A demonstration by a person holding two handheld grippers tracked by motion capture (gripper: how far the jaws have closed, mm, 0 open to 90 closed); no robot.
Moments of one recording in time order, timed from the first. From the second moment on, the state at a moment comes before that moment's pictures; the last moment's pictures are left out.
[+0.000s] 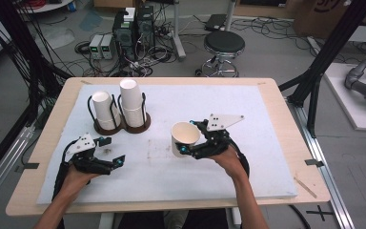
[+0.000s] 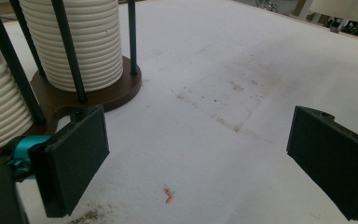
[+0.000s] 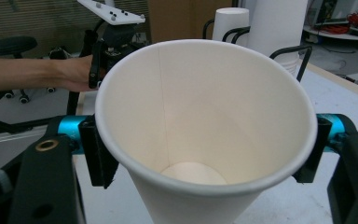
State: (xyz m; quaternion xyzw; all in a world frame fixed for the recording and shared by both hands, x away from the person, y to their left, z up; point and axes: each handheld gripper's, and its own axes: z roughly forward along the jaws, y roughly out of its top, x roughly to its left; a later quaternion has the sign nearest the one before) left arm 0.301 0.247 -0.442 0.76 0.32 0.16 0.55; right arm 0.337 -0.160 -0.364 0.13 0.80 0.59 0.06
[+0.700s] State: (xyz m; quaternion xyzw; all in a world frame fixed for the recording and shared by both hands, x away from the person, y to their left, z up) left arm 0.300 0.248 -0.451 0.75 0.31 0.17 0.55; right arm 0.342 -0.132 -0.385 0.16 0.80 0.57 0.11
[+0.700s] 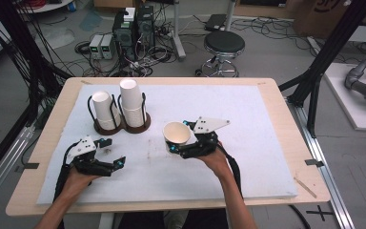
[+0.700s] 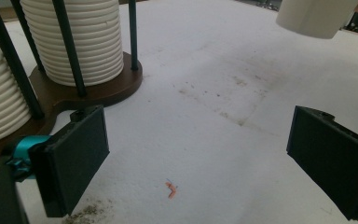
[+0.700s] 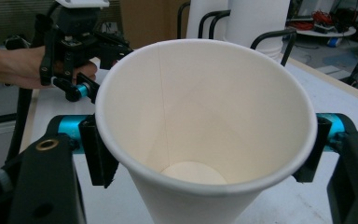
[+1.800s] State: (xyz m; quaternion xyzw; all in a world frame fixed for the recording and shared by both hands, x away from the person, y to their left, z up) left arm 0.297 0.249 -0.453 0.74 0.31 0.18 0.56; right arm 0.361 -0.100 -0.439 0.25 0.81 0.50 0.17
